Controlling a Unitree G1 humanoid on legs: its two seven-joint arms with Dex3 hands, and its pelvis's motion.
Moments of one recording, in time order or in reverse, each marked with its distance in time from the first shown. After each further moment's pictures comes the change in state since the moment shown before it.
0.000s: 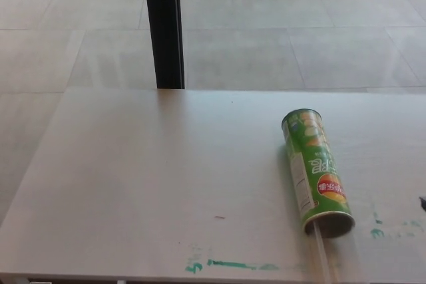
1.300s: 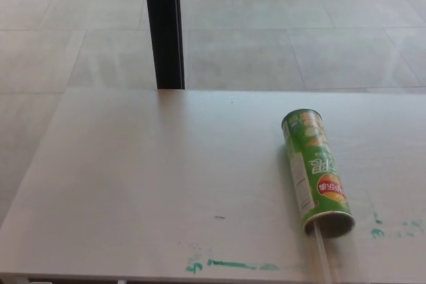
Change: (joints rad) left_arm -0.012 -0.005 0.000 0.066 0.000 -0.001 0.000; right_arm -0.376 0.177 -0.425 1.281 0.253 -0.016 -0.303
